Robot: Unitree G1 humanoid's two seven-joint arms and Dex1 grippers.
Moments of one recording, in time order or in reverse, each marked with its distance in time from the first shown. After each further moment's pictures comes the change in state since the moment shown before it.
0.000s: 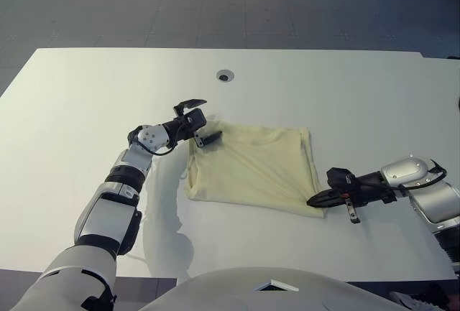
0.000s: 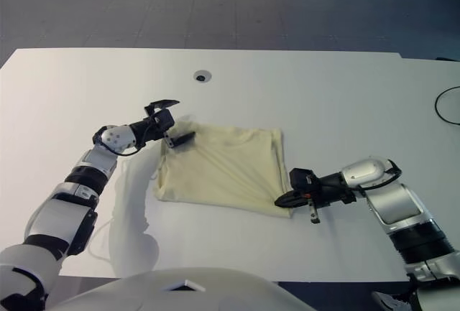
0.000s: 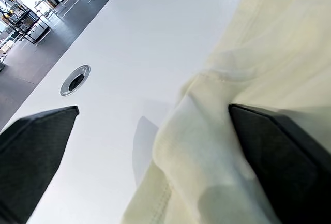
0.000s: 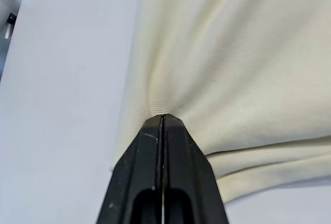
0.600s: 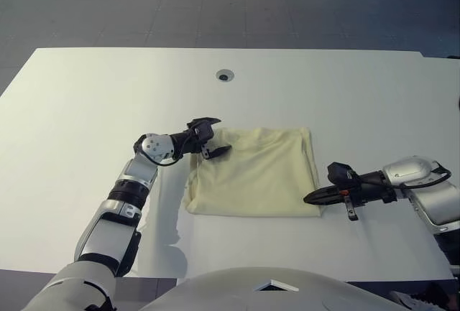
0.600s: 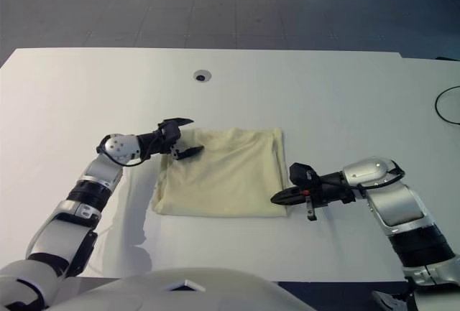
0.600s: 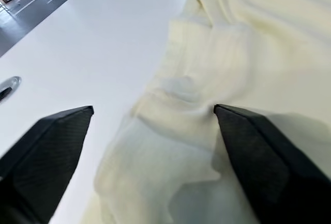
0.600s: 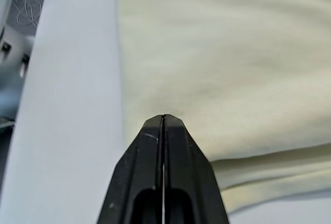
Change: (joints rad) left arm 0.134 -0.027 -0.005 -0.283 -0.096 0.191 -0.151; right arm 0.020 0.029 -0.055 -0.073 0.017 0.110 -0.005
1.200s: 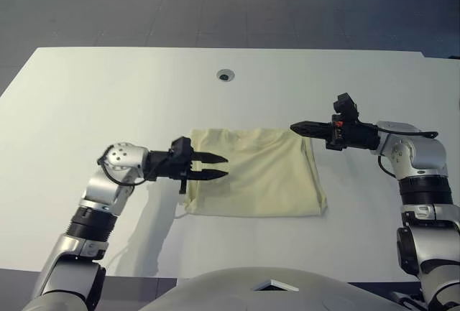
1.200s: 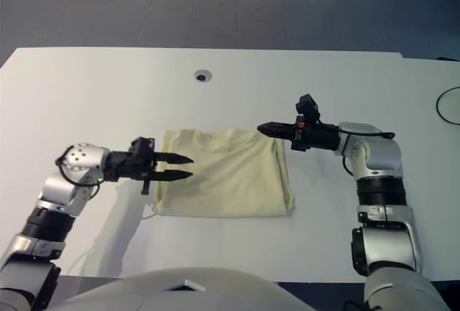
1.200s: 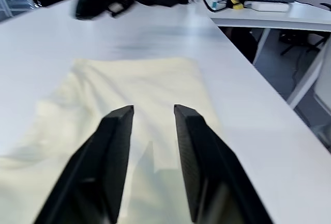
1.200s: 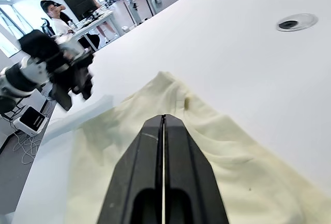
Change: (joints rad) left arm 0.253 0.237 0.089 -0.634 -0.499 0.446 -0.490; right arm -0.338 0.286 -0.229 0.319 0.227 0.261 -0.073
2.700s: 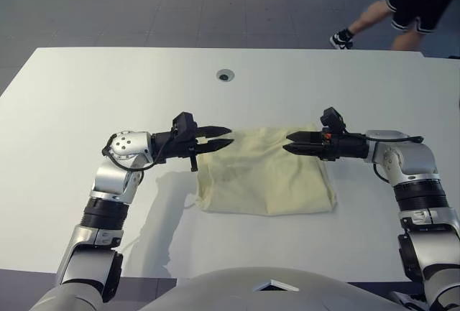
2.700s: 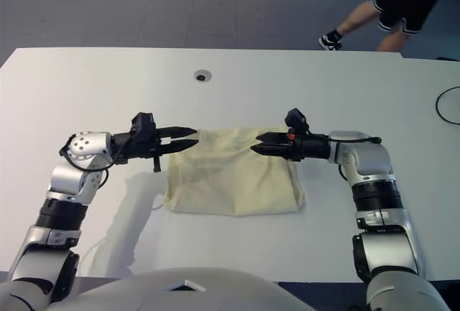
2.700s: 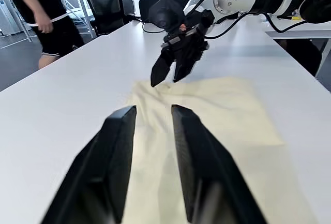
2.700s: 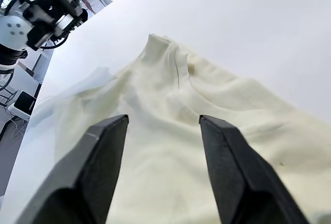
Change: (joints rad) left arm -0.006 -0.115 0.022 -0.063 0.082 0.015 0.151; right arm -0.031 0.010 0.100 0.097 -0.042 -0.020 -0.060
